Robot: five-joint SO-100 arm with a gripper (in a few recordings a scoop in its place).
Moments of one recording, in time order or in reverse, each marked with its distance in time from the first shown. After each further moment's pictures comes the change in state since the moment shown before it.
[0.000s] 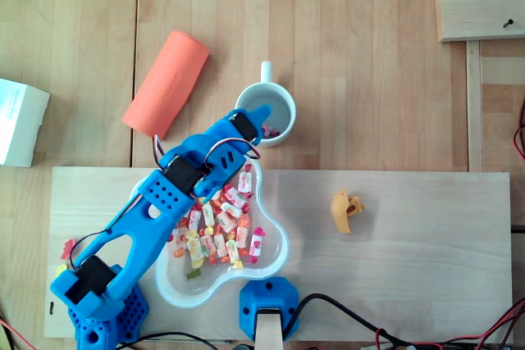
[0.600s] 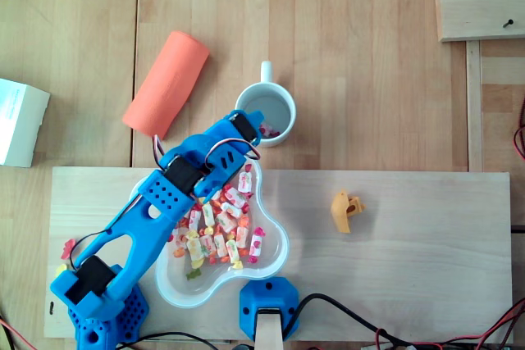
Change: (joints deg) arm 0.0 0.7 0.0 0.1 1.0
